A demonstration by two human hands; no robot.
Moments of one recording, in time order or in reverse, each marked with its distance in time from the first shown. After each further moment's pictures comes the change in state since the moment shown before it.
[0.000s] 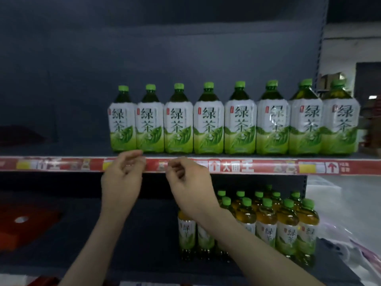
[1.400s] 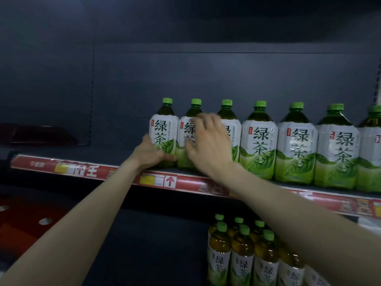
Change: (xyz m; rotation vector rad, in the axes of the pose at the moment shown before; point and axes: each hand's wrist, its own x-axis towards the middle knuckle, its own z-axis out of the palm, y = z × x) left_hand 0.204 -0.056 -0.028 0.428 -0.385 -0.190; right_hand 0.148 -0.034 0.057 -0.794 0.152 -0.466
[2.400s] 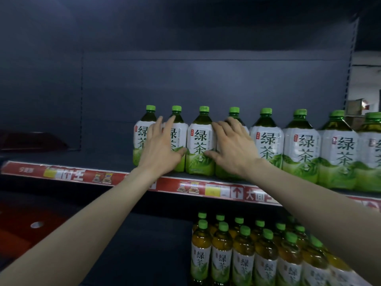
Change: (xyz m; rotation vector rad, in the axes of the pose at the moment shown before) left_hand -0.076 0.098 0.056 0.368 0.346 0.440; right_hand -0.022 0.106 -0.061 -0.146 -0.212 -0.018
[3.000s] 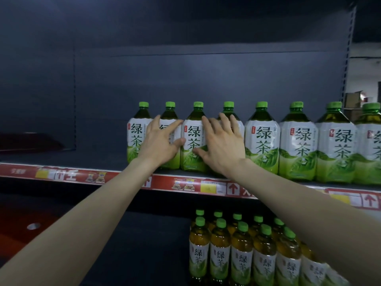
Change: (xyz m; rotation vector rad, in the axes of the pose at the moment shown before) left_hand 0.018 0.007 0.008 -0.005 -0.142 -0.029; right_hand 0.003 -0.017 0.017 -0.125 0.045 0.058
